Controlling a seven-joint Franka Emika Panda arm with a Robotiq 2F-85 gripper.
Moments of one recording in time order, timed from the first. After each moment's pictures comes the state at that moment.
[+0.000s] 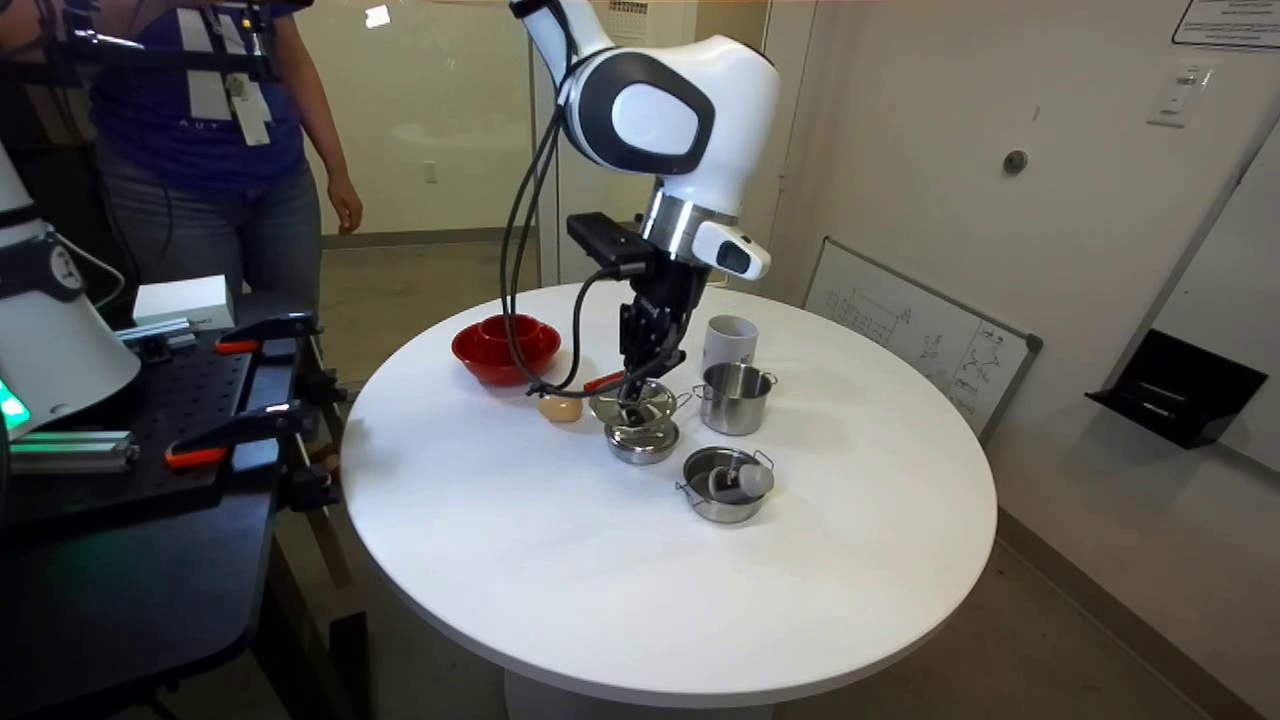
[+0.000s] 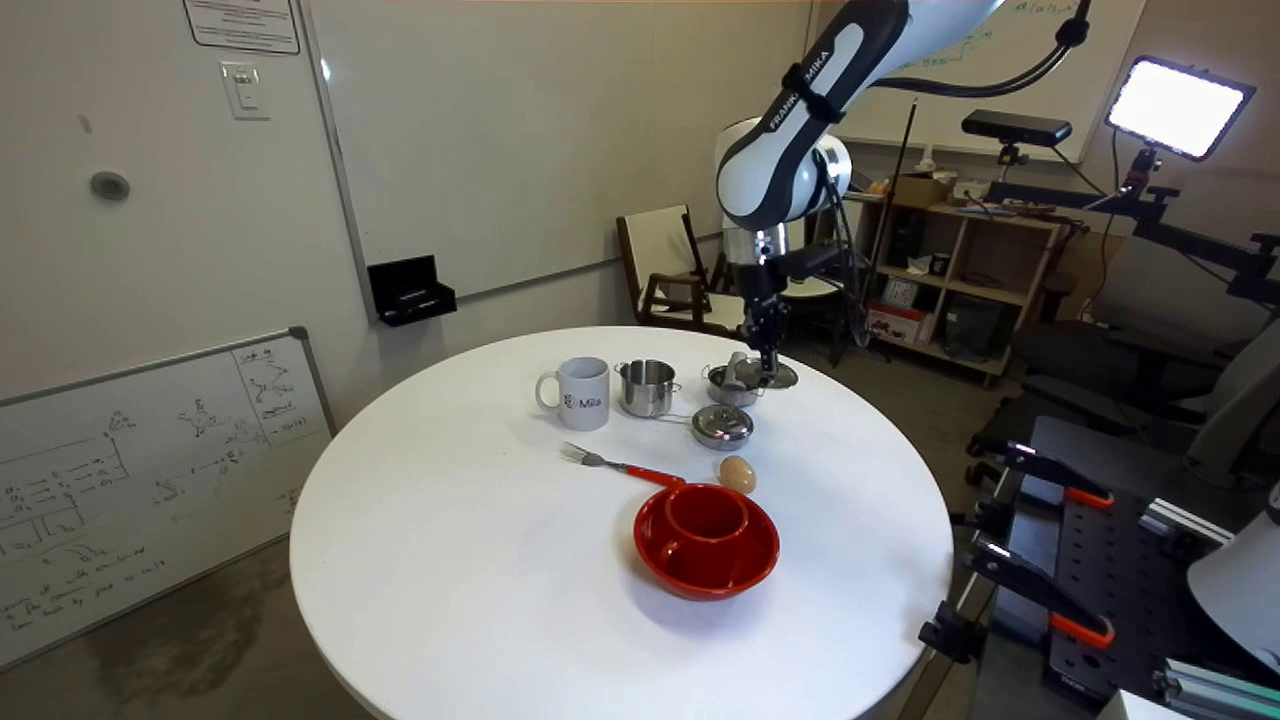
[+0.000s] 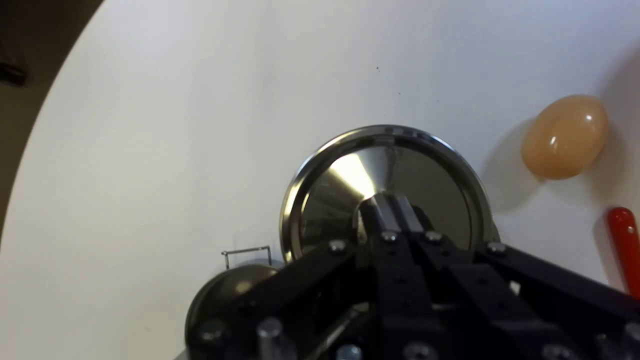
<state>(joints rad) -0.20 0.65 -0.07 -1.89 -0.08 2.29 -0.16</state>
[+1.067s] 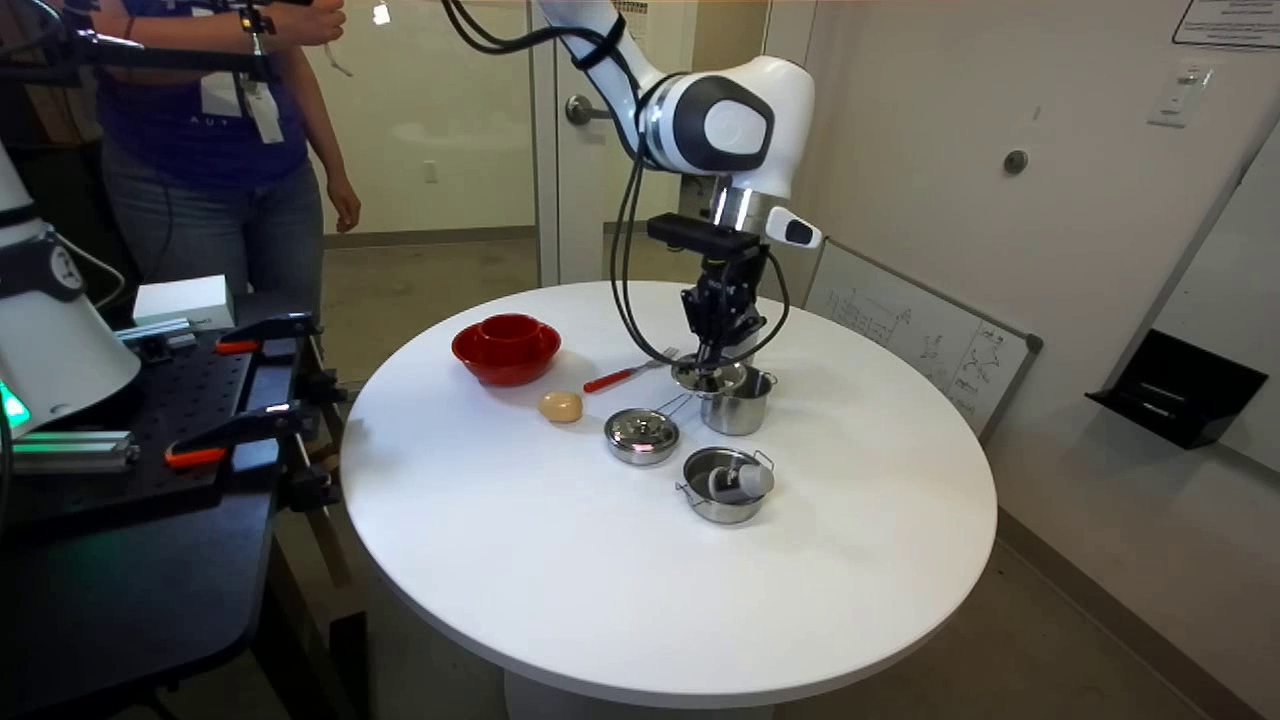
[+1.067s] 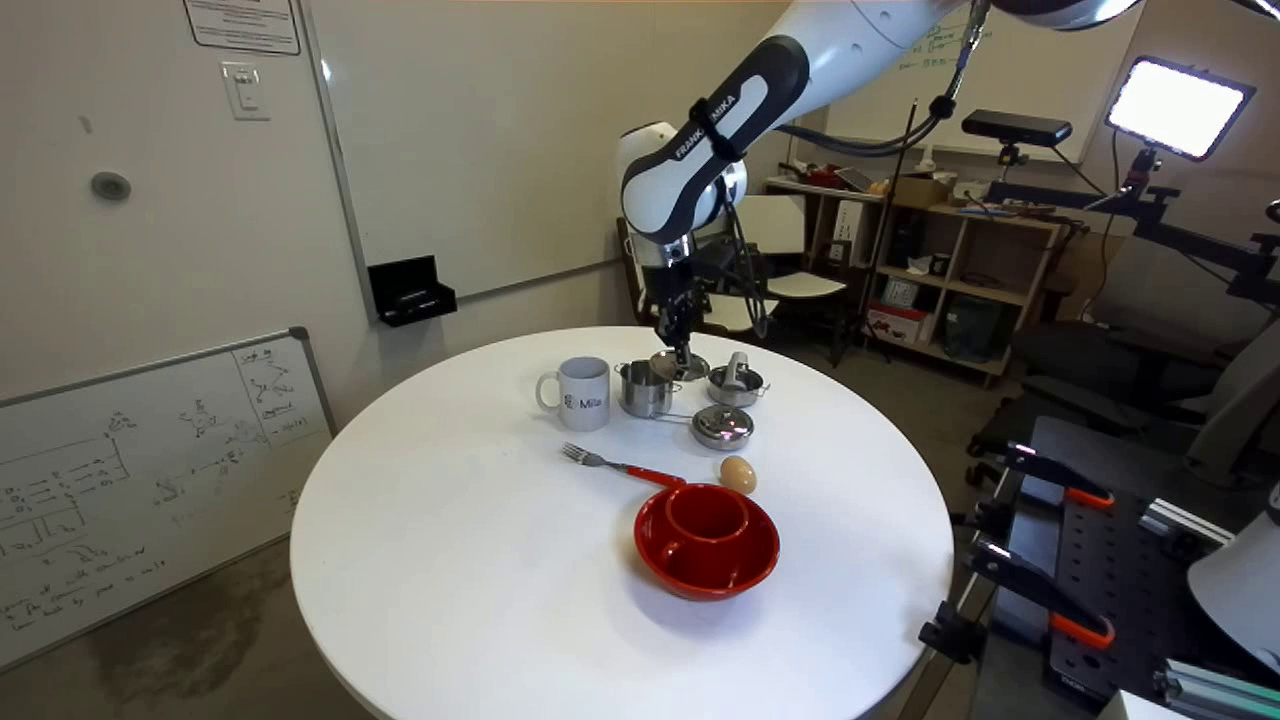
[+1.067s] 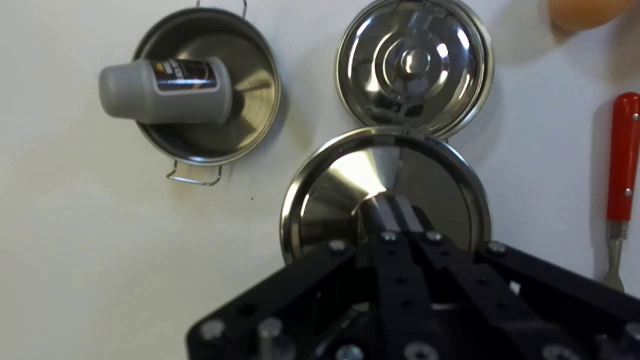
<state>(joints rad) -0.10 0.94 -0.04 -1.40 -0.17 2.16 -0.30</state>
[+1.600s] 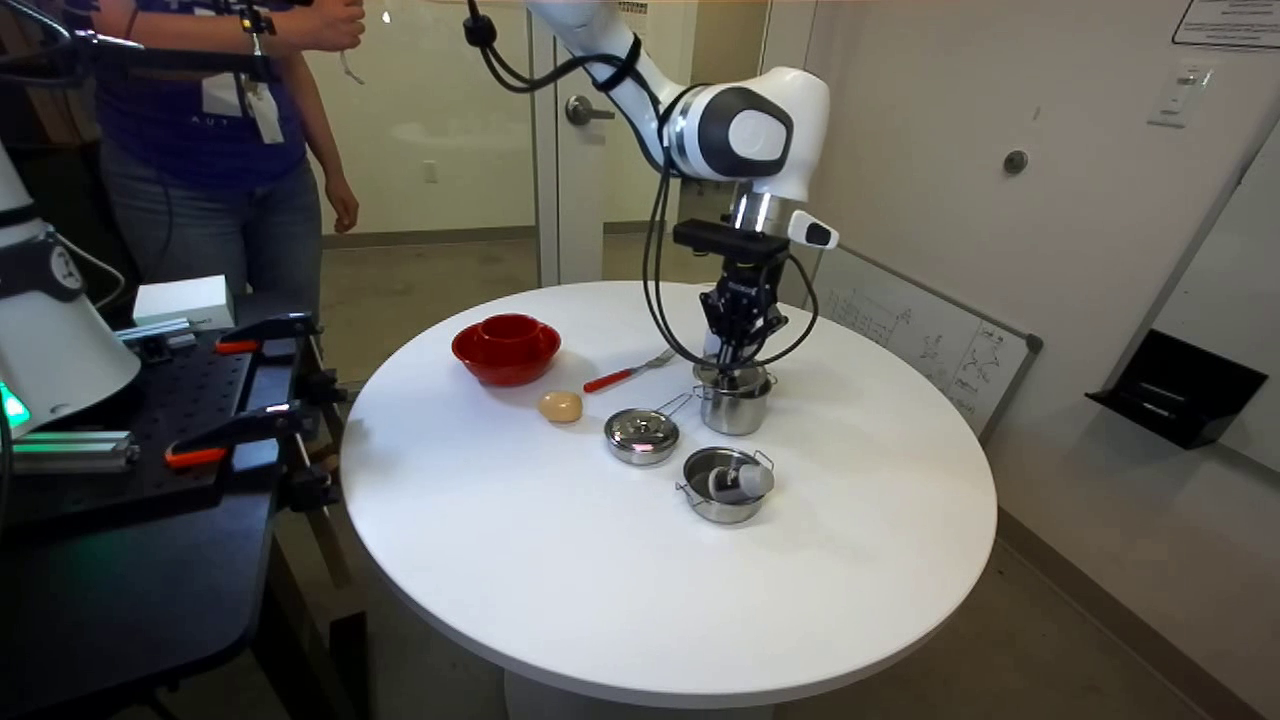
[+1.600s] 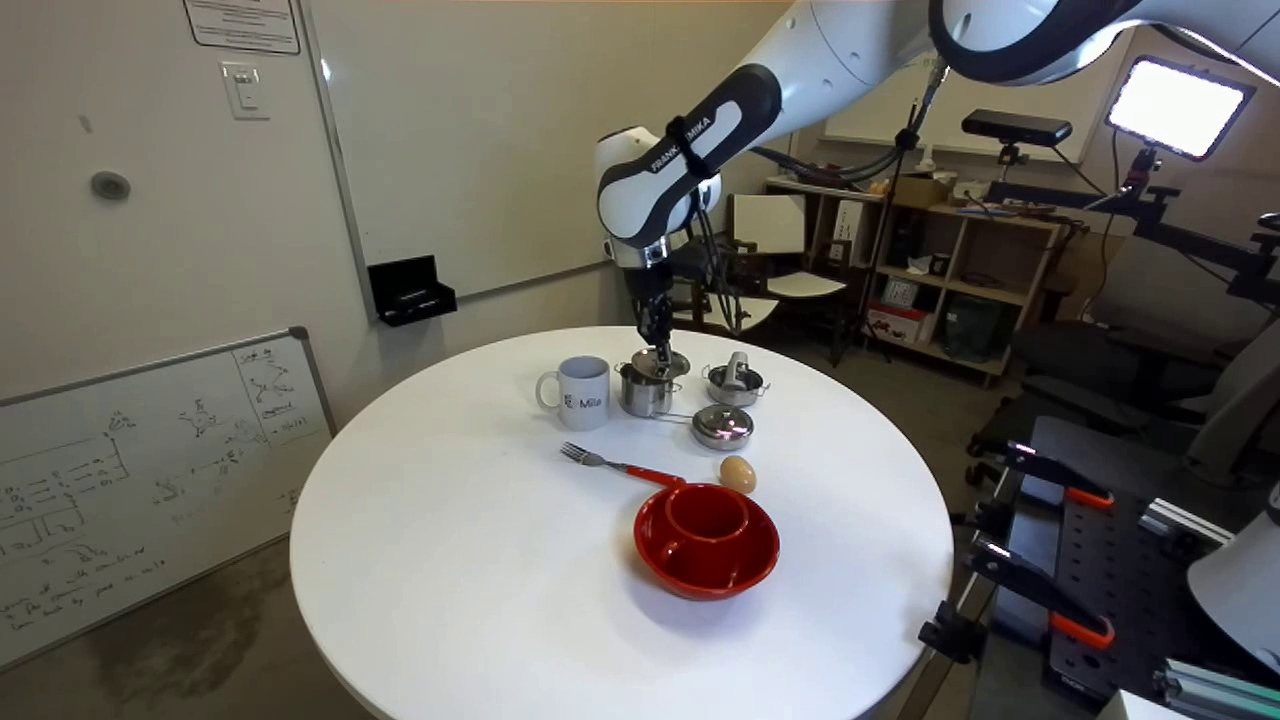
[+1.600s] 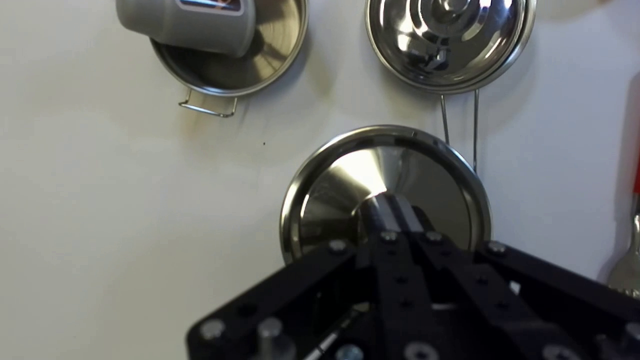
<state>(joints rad) -0.08 1.07 -0.04 -1.18 -0.18 2.07 -0.37</state>
